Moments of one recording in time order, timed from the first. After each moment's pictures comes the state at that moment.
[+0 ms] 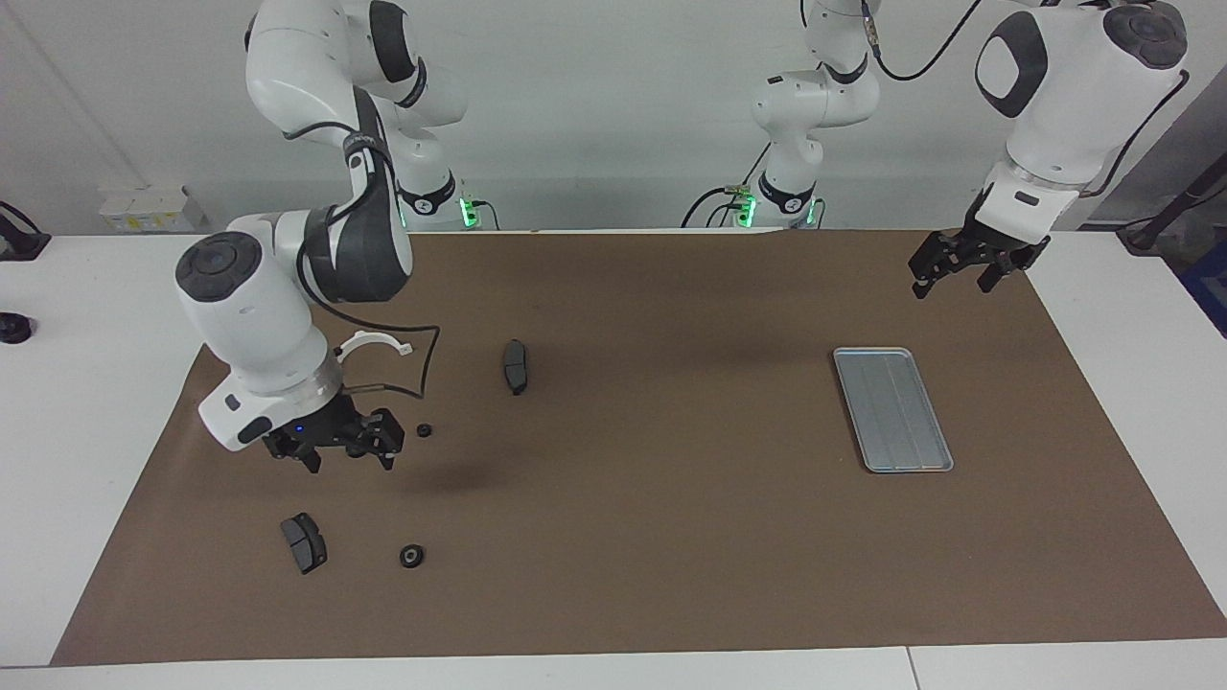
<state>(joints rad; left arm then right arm) 0.05 0.01 -0.08 -1.66 0.00 1.67 -0.06 0.04 0.59 0.03 -1.24 -0.01 1.94 0.07</state>
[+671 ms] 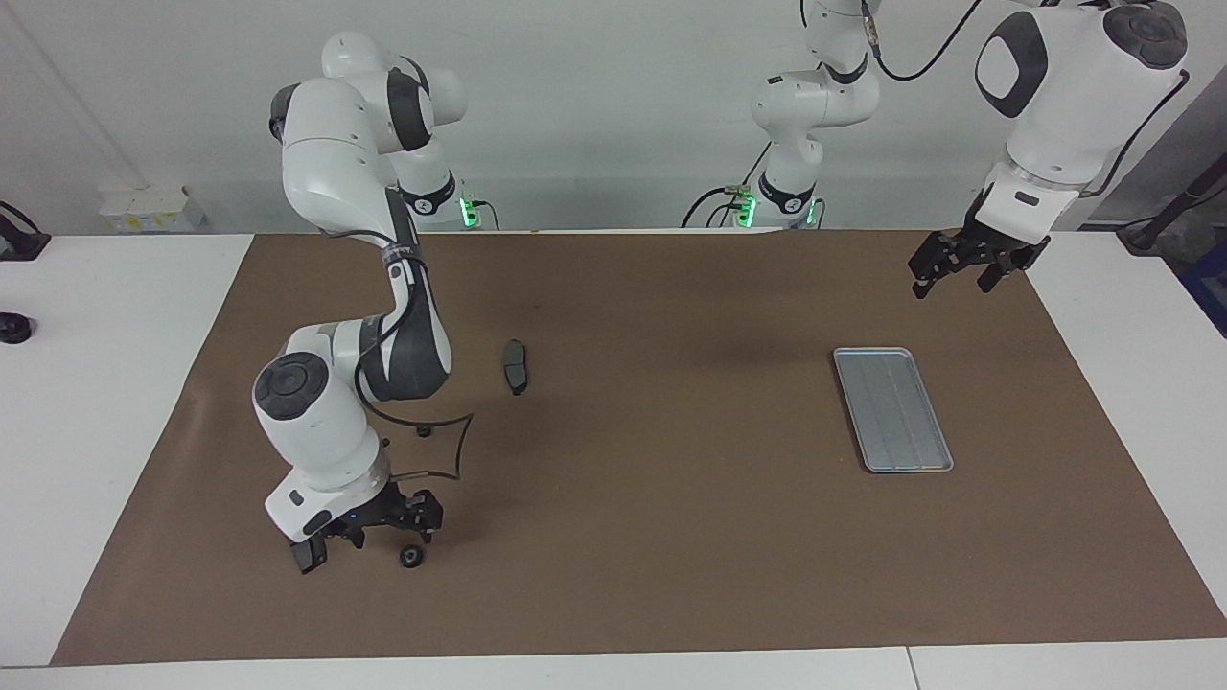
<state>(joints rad) 0.05 0.01 -0.08 -1.66 0.00 1.67 -0.06 0.08 0.84 0.03 -1.10 -0.01 2.10 0.07</state>
